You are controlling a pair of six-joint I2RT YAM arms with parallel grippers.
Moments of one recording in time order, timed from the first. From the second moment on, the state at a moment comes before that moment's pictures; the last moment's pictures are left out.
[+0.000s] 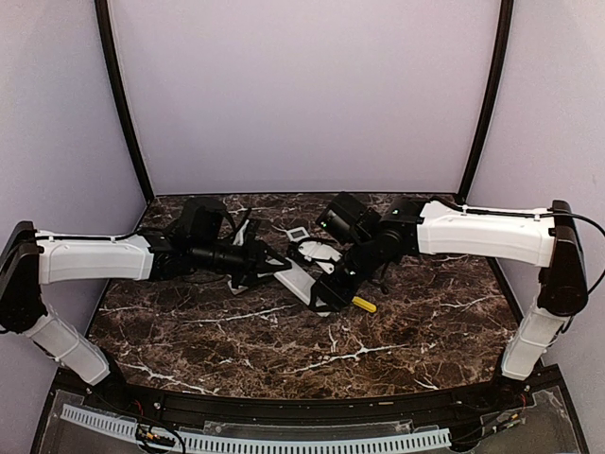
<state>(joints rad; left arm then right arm) -0.74 1.47 0.90 0.04 0.54 -1.11 1.03 1.72 1.43 -0.80 -0.15 -0.01</state>
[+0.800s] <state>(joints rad) -0.74 1.37 0.81 0.13 0.46 -1.18 1.01 1.51 1.38 -0.67 -0.12 0.16</state>
